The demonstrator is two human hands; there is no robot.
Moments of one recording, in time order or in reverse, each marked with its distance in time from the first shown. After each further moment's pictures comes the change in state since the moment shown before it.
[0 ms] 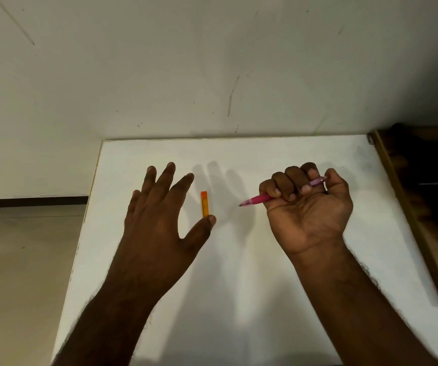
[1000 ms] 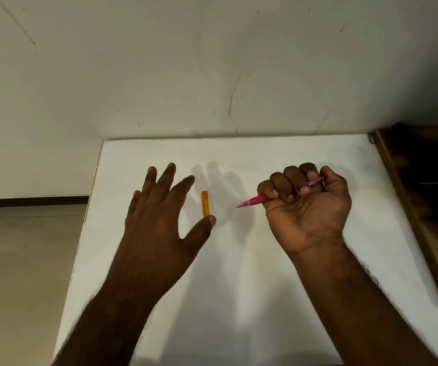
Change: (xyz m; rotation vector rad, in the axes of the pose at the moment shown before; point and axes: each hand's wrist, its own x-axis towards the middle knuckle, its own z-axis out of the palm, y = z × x) left_hand -0.001 -0.003 0.000 0.001 -0.010 0.000; right_hand 0.001 0.001 -0.001 -0.041 0.001 0.014
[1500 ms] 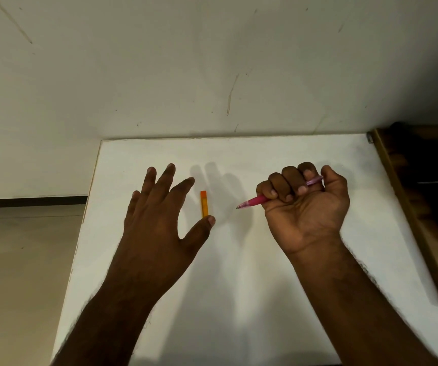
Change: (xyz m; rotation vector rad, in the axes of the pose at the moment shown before) left_hand 0.000 -0.001 0.001 0.005 -0.008 0.000; right_hand 0.000 0.000 0.000 -0.030 0.005 -0.010
